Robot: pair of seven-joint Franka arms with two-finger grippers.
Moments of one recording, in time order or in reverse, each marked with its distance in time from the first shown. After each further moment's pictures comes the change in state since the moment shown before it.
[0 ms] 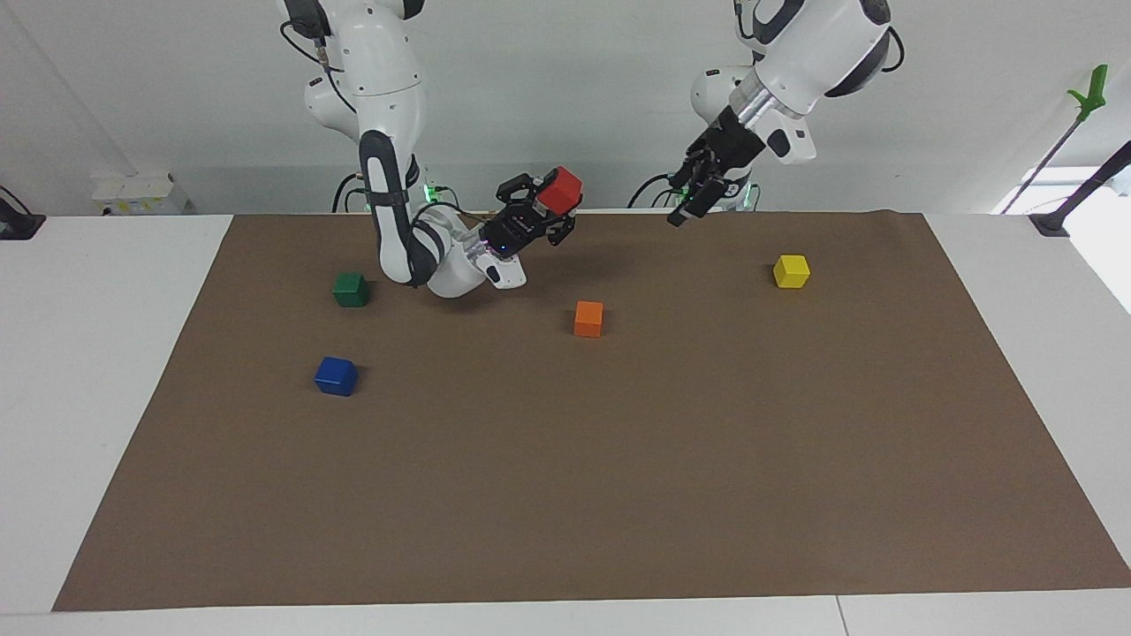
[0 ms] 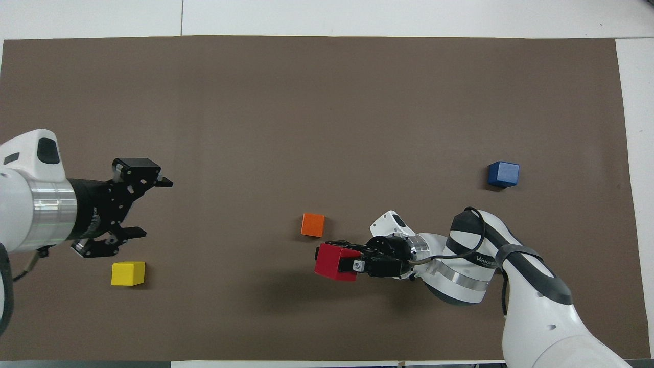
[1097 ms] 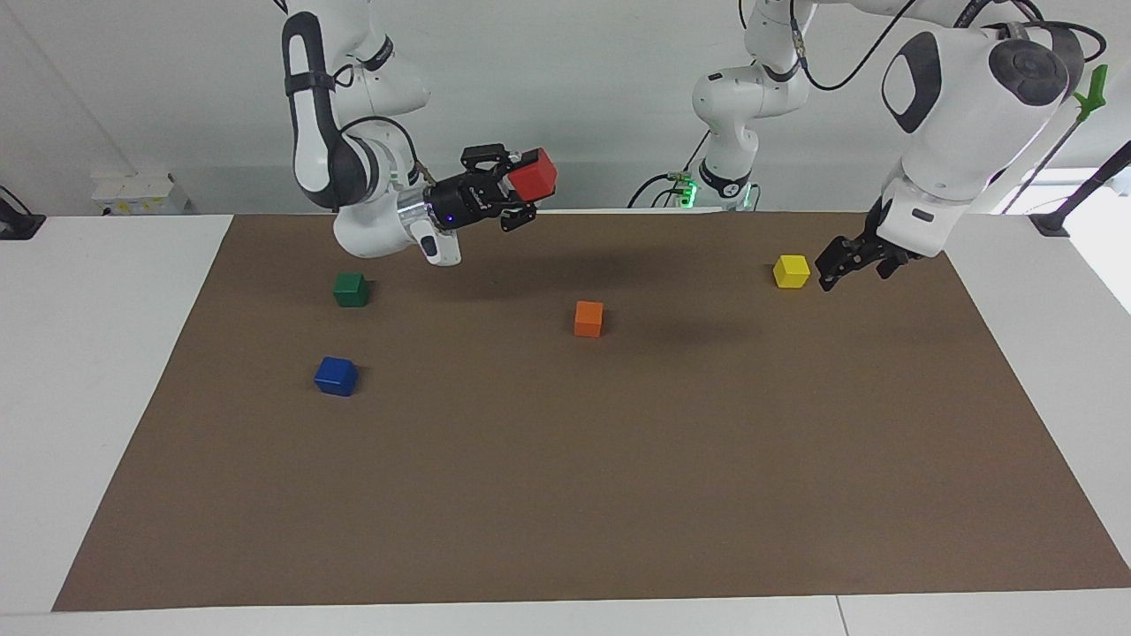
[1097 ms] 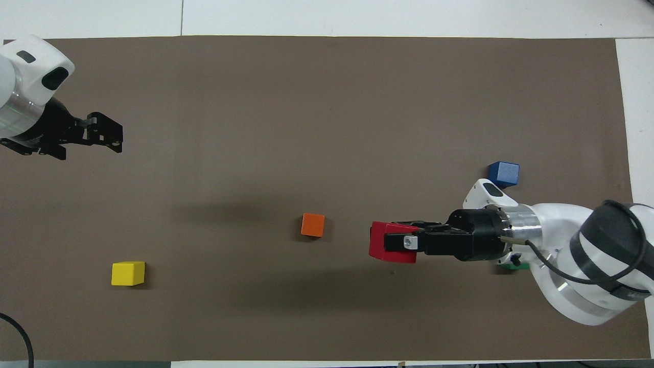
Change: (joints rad) left arm -0.279 0.467 0.323 0.541 0.347 -0.294 0.778; right arm -0.268 -0.489 -0.009 0.057 -0.520 0.523 0.565
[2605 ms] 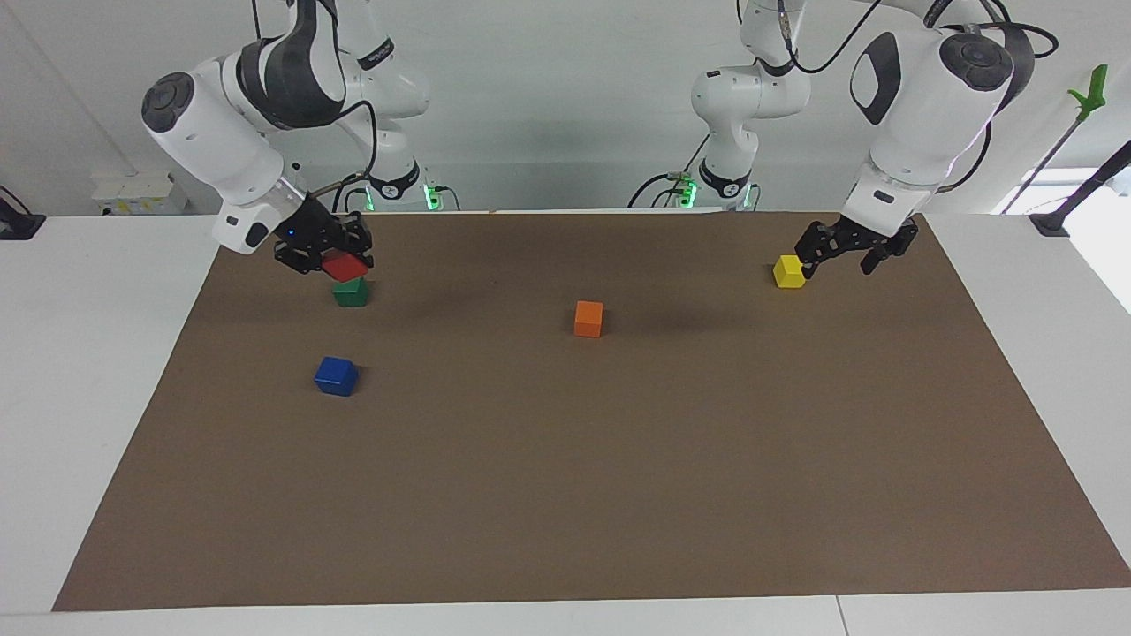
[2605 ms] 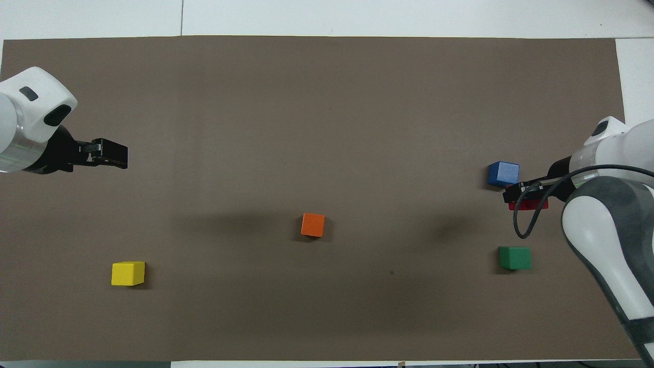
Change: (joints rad) left arm 0.156 -0.150 -0.163 -0.223 -0.017 0.175 0.072; right arm -0.148 0.168 0.014 0.345 -1.642 0.376 0.626
